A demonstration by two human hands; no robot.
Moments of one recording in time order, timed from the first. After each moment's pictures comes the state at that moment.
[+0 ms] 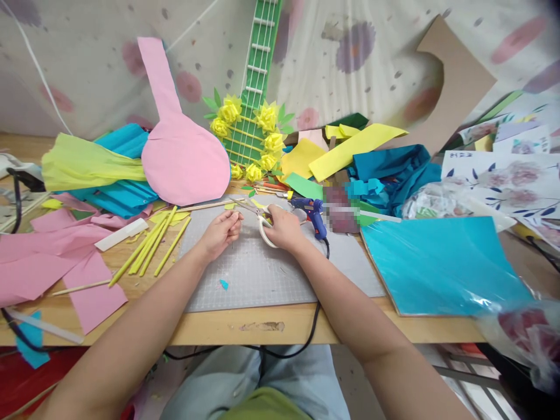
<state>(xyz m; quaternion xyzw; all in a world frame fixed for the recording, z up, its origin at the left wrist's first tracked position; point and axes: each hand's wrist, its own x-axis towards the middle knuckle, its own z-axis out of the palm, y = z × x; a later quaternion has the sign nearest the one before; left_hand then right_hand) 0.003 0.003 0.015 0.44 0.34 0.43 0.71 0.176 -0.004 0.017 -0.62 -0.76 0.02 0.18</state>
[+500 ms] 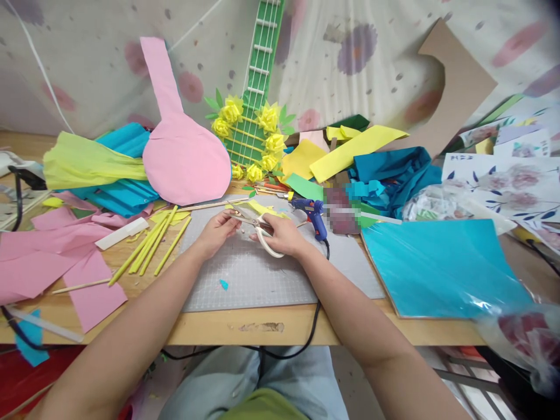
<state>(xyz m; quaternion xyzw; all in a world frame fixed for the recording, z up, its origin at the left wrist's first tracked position) -0.002 0.009 0.006 0.51 0.36 0.47 0.63 0.182 -0.013 0.023 -0.53 -0.81 0.15 0.20</state>
